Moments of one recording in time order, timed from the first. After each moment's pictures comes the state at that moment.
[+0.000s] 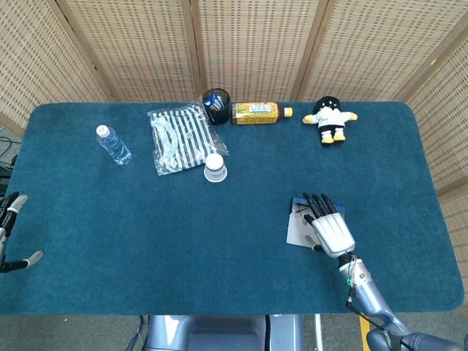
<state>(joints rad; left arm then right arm) -0.11 -0.92 -0.04 -1.80 1.41 1.39 -0.02 0.46 -1.57 0.03 -1.29 -1.44 1.20 -0.25</state>
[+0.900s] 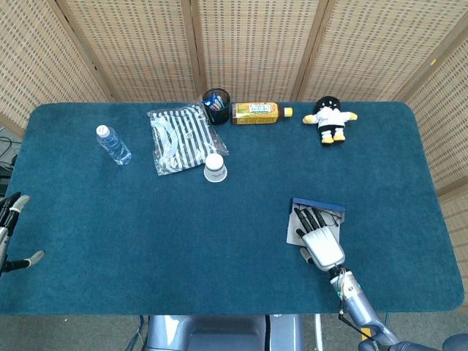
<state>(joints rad) -0.12 -0.92 -0.04 -1.80 1.39 1.37 0.00 0.41 -1.69 -0.01 -1.16 -1.51 1.23 -0.32</state>
